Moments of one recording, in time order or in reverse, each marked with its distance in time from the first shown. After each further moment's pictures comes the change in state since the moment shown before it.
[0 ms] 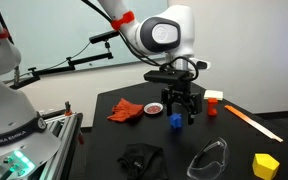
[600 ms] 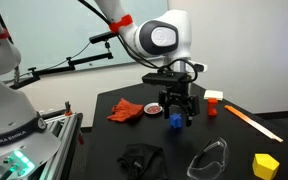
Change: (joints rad) arm 0.002 0.006 0.006 -0.017 -0.050 0.005 0.000
